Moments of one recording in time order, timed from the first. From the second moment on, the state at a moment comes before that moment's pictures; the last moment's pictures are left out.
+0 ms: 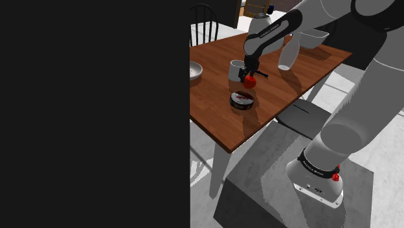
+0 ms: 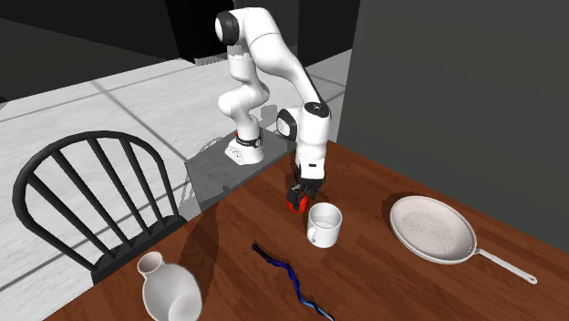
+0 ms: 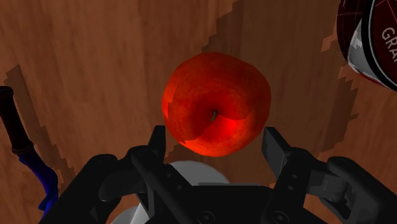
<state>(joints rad) -0.21 0.06 -0.24 -2.27 -0.14 2.40 -0.18</state>
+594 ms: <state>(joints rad) -0.21 0.05 -0.24 -2.26 -0.14 2.39 -0.18</state>
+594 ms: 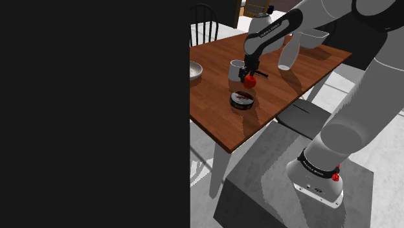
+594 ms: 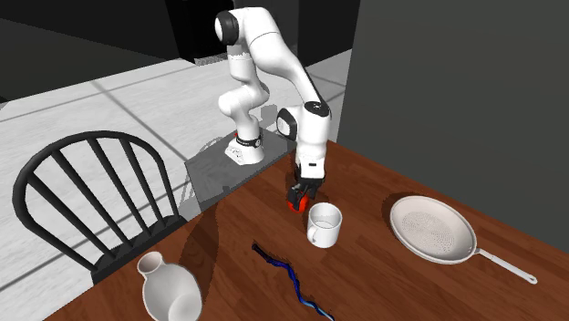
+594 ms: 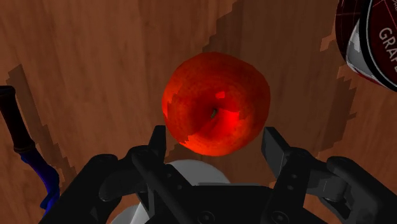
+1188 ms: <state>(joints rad) -0.20 -0.01 -0.24 -2.22 -0.15 2.28 -0.18</state>
